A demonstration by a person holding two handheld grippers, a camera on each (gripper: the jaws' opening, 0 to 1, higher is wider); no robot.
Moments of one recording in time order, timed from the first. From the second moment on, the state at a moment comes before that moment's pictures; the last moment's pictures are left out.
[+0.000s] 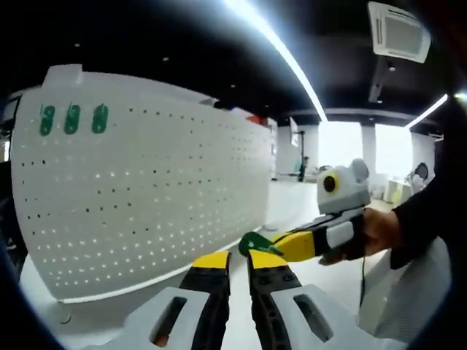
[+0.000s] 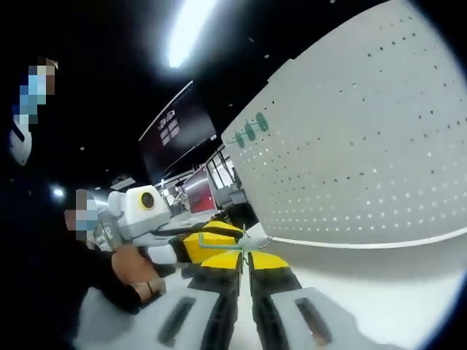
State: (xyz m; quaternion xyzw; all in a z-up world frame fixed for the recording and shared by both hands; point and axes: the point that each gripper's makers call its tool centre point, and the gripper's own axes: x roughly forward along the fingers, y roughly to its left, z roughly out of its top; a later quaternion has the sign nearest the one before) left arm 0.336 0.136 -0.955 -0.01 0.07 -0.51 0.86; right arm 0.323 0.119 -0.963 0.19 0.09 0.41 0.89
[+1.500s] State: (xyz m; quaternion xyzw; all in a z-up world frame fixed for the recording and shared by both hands) left arm 0.330 0.144 -0.938 -0.25 0.10 -0.55 0.79; right arm 0.315 0.121 -0.958 0.25 0.10 0.44 0.86
